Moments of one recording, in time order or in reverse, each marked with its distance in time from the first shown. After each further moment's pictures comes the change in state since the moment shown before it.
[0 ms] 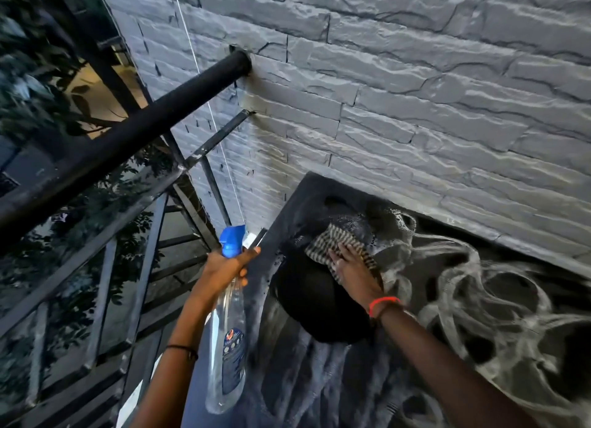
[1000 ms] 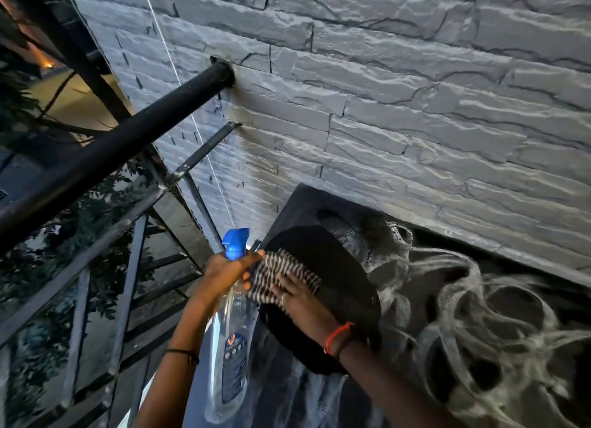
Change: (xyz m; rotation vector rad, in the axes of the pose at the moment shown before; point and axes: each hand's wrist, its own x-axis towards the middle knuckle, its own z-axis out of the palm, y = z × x) left_hand 0.029 0.026 0.029 0.035 -0.075 0.004; right_hand 0.031 -0.071 0.017 -0.104 0.032 -0.366
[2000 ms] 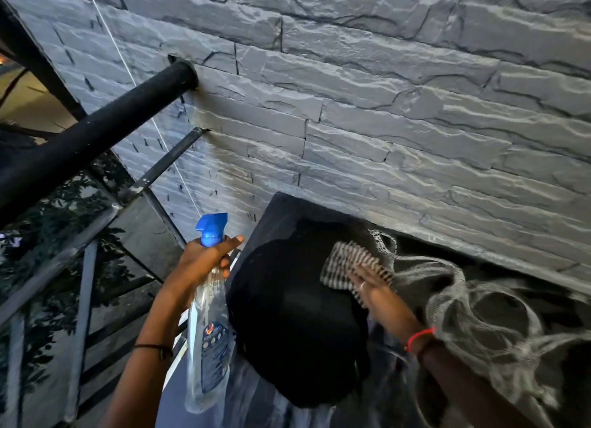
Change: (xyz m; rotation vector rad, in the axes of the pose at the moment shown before) left_hand 0.061 0.034 0.007 -0.058 -0.025 -0.026; right_hand -0.103 0.149 0.028 0.222 0.147 0.409
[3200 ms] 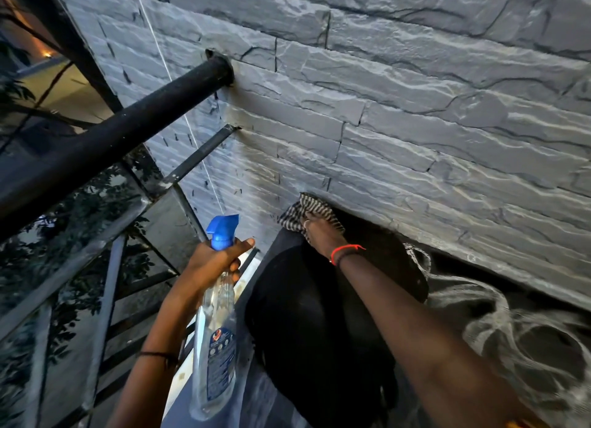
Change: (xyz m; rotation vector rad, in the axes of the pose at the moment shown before) left_hand 0.006 -0.002 -0.021 0.017 0.014 0.051; right_hand 0.208 -0.085 -0.019 0.119 0.007 -0.053
